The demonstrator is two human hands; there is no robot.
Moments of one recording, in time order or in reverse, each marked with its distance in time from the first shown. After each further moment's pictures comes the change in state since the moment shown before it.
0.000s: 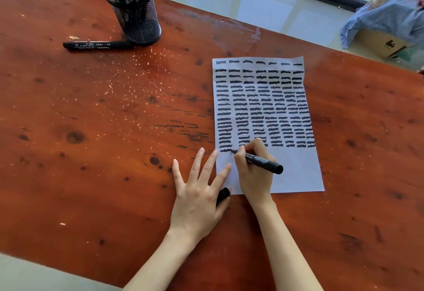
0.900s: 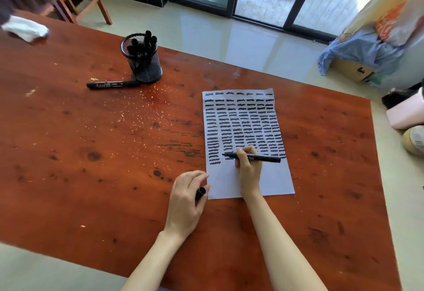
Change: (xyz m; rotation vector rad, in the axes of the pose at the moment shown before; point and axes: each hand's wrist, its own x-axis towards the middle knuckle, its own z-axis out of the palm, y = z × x) left_hand -0.007 -0.003 -0.027 -0.530 0.231 -0.083; right_hand 0.022 -0.014 -0.019 0.487 0.010 0.487
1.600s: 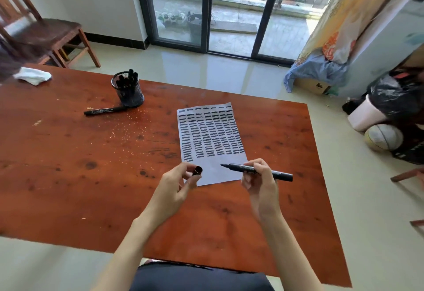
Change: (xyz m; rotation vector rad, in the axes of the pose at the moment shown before) left_hand -0.020 0.112 -0.074 -0.307 -0.204 0.112; right_hand -0.119 -0.134 -0.097 0.385 -0.040 0.060
